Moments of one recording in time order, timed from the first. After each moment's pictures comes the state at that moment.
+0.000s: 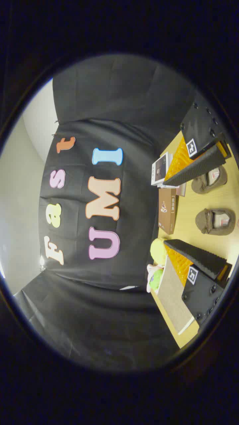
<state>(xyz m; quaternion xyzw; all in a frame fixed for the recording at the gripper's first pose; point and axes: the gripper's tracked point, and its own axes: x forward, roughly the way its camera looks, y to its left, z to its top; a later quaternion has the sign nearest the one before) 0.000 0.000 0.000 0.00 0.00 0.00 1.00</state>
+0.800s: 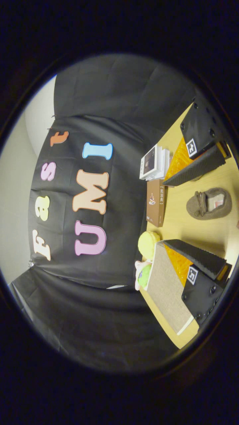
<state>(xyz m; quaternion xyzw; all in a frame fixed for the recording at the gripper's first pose) 0.001 0.061 -0.035 -0.01 0.05 0.00 1.00</state>
